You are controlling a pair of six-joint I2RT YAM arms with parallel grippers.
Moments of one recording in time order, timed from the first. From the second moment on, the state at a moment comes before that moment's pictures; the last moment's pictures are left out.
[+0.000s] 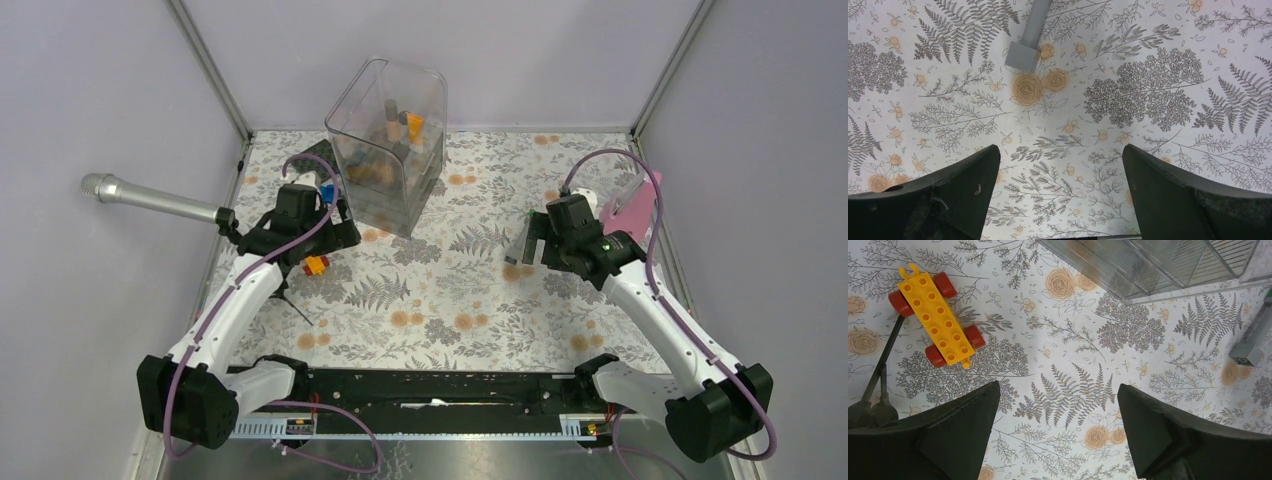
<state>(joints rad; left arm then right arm) -0.25 1.12 0.95 -0.63 -0.02 -0.48 0.42 1.08 0.98 -0.85 0.29 0.51</state>
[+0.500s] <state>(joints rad) -0.25 0.94 1.05 -0.65 0.08 -0.39 0.42 0.84 1.08 -0.82 0.30 0.44</state>
